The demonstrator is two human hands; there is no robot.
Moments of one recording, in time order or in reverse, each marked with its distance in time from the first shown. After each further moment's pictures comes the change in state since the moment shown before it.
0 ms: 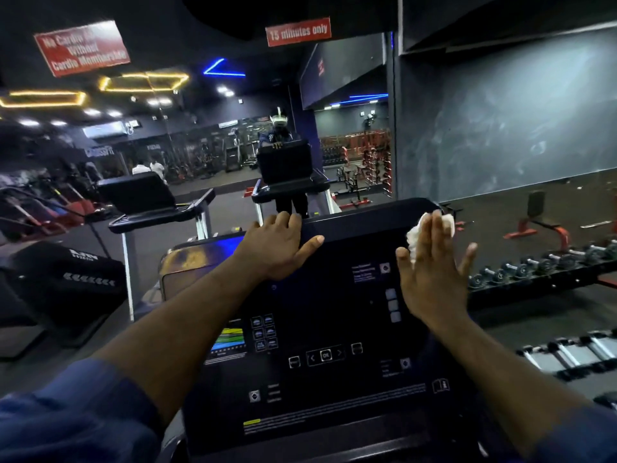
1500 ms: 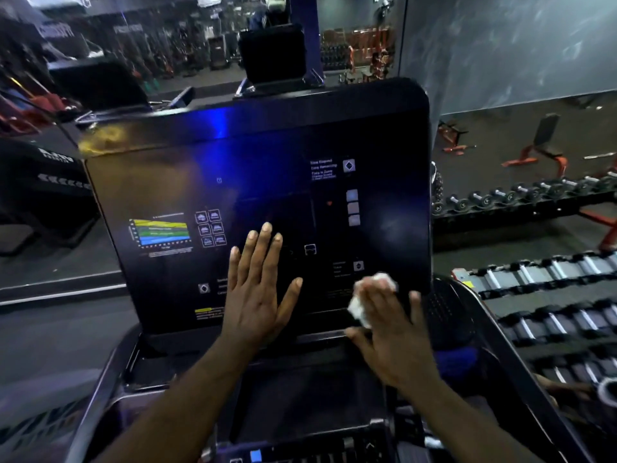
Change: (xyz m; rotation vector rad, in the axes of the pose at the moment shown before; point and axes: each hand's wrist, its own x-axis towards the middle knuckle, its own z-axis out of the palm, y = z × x) left_hand -0.186 0.137 0.164 -0.315 0.338 -0.145; right_hand -0.236 0.085 0.058 -0.106 -0.247 -0.396
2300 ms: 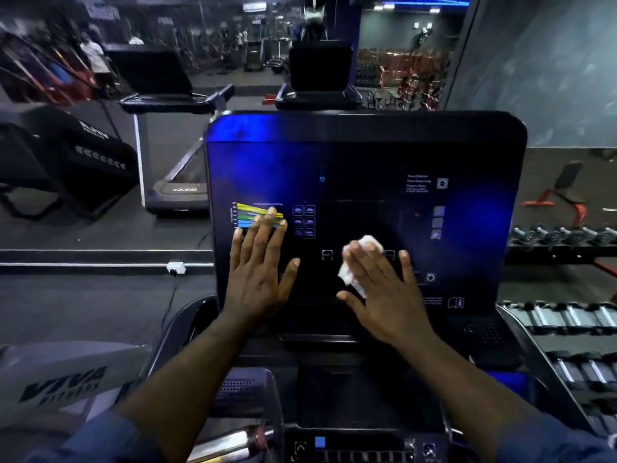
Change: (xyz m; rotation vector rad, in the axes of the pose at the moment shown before) left_hand -0.017 -0.119 -0.051 0.029 0.122 -0.104; right_hand 0.105 -0.108 -0.045 0.002 -0.079 -0.177
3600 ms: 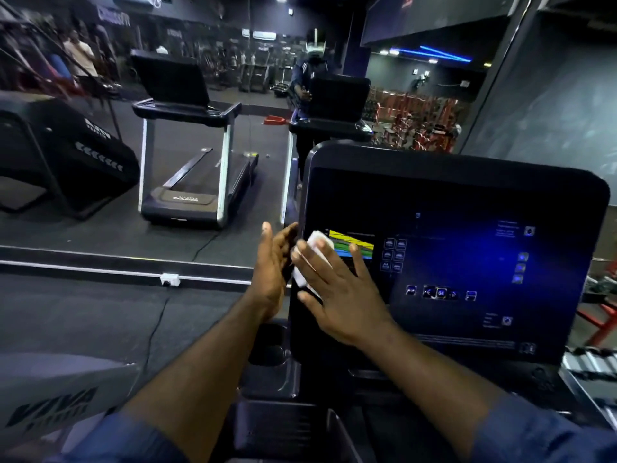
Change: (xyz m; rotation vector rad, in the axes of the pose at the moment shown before) left_hand 0.045 -0.118 -0.041 -1.591 -0.194 -0.868; right_hand 0.118 -0.194 -0.021 -0.087 0.054 -0.235
